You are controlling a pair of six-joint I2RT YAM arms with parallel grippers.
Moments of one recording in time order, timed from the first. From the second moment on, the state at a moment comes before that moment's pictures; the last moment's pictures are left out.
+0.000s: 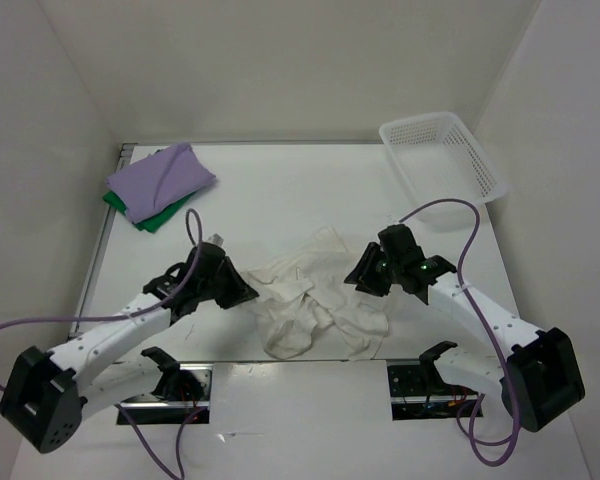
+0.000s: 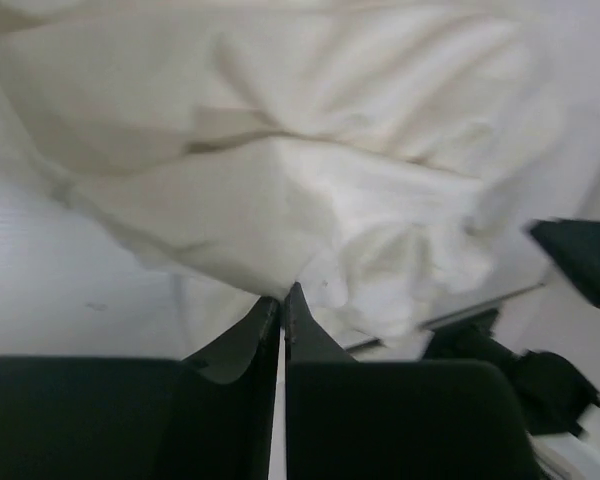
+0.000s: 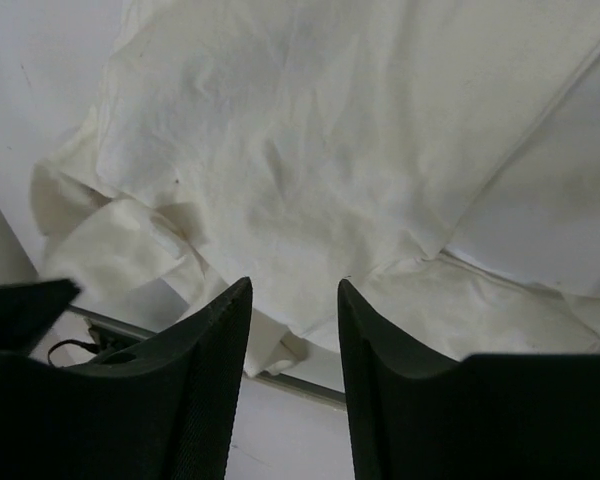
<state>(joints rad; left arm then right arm) -0.56 1.04 0.51 -0.35 0.12 -1.08 0.47 1.09 0.65 -0.46 -0.15 0.94</state>
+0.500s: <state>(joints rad) -0.28 0.90 1.09 -0.59 0.23 -0.92 0.47 1.11 0.64 -0.47 -0.05 0.97</state>
